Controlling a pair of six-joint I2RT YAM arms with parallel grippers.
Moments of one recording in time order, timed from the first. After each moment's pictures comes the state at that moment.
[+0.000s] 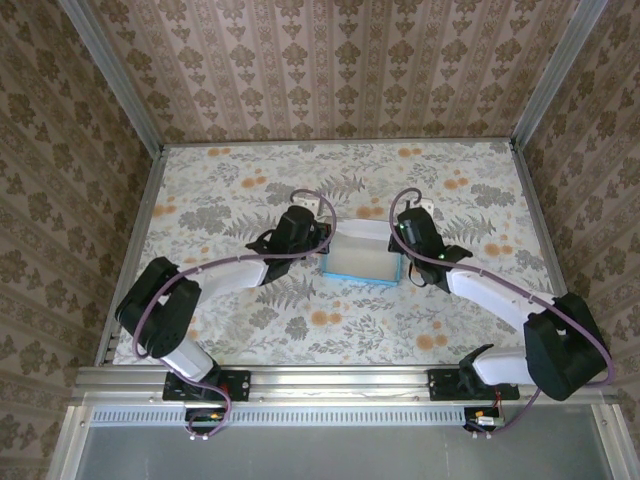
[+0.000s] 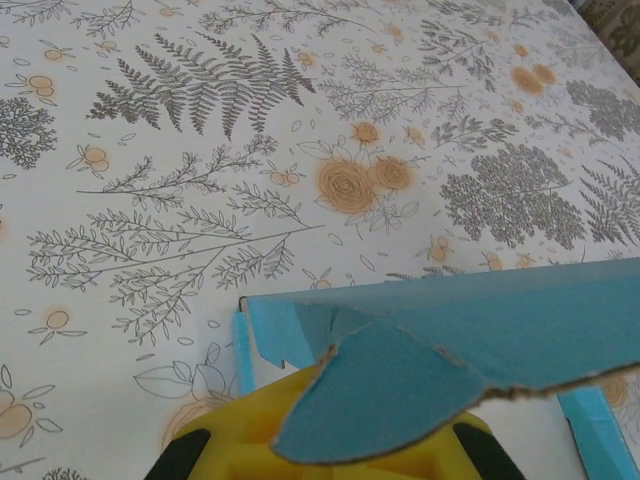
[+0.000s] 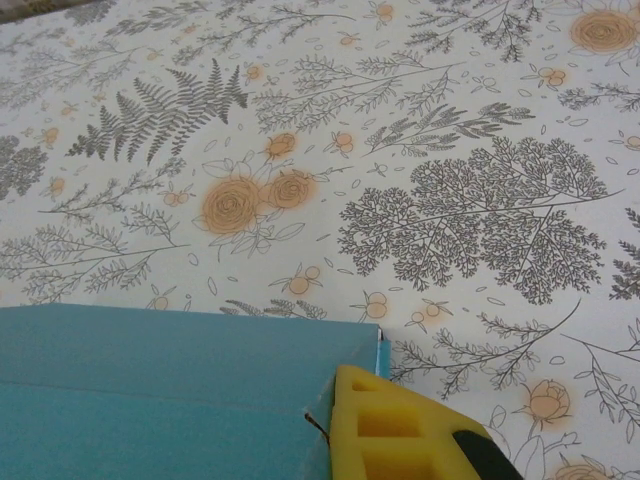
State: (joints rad) left arm -0.78 1.58 0.84 0.19 -0.08 -0.47; right arm 0.48 1.29 0.71 -0.10 0.35 0.50
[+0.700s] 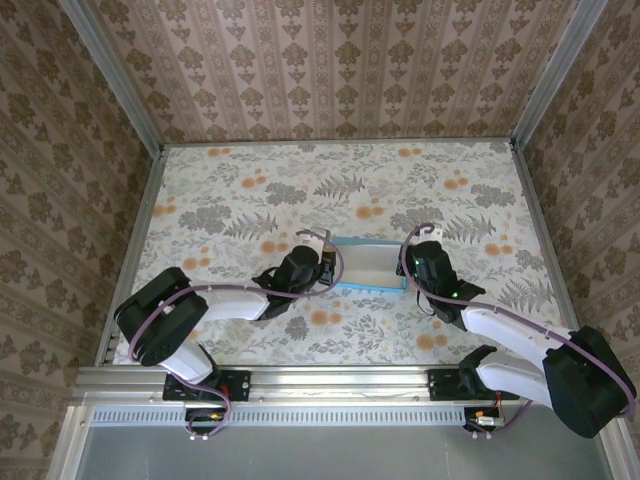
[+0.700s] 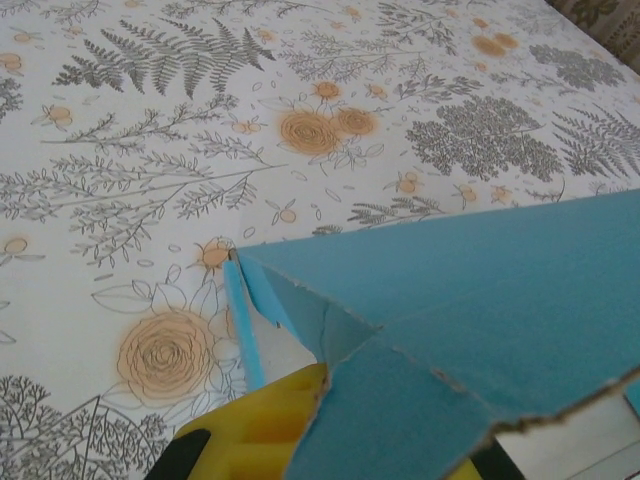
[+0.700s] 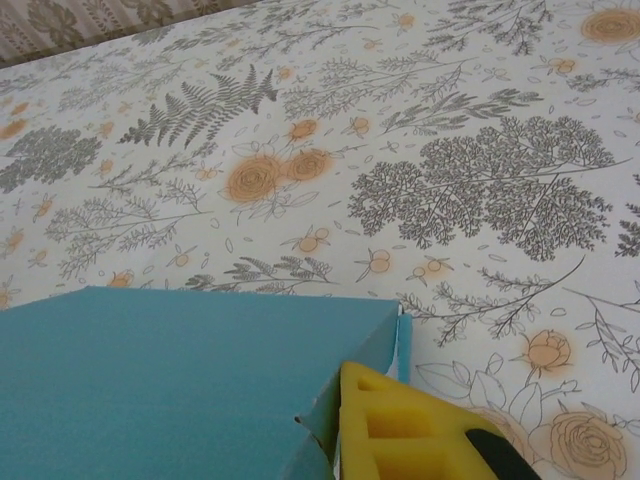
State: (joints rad) left arm -0.95 1.55 0.58 0.52 -0.25 -0.43; right arm 0.53 1.08 0.40 0.15 0.34 0.48
